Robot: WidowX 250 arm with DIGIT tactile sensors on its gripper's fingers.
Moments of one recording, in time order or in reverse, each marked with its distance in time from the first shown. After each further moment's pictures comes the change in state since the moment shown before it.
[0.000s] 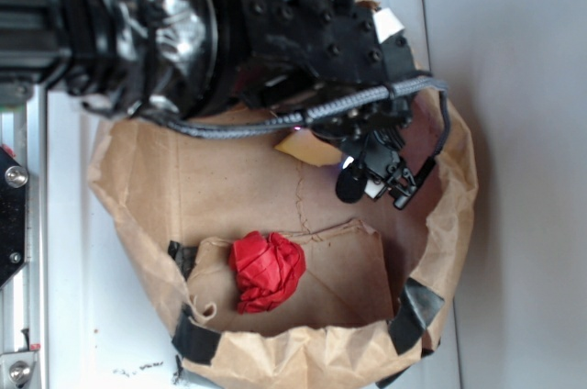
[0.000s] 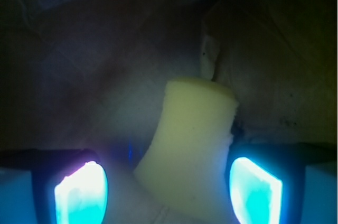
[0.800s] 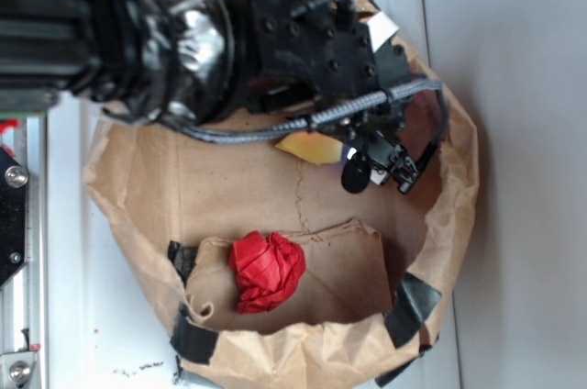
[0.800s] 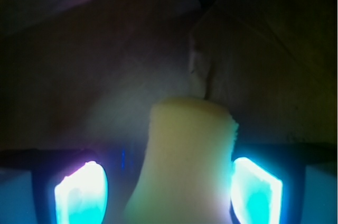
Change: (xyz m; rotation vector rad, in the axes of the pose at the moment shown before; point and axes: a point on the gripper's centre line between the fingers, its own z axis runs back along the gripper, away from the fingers) arm 0.003 0.005 -0.018 0.042 -0.061 0.007
